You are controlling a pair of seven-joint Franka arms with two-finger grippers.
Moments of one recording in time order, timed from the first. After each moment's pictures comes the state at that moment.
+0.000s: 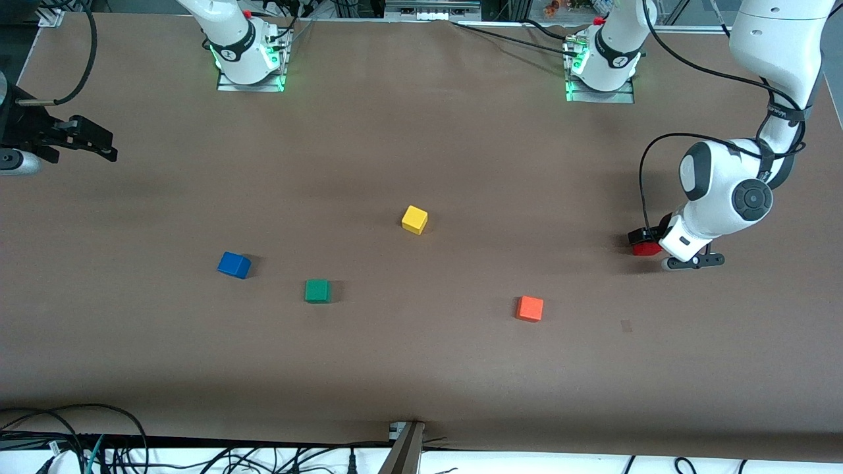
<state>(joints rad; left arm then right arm) 0.10 0.41 -0.01 -2.14 0.02 2.43 -0.04 -0.07 0.00 0.06 -1.62 -0.02 1.57 -0.06</state>
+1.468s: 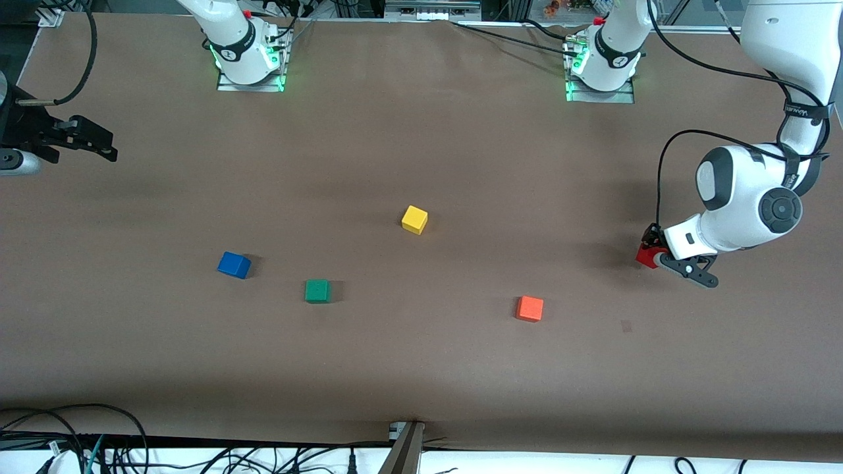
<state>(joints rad) 0.10 0.40 -0.06 -1.95 -0.06 2.23 0.65 -0.07 0.00 0.06 -1.62 -0.02 1.57 -0.06</state>
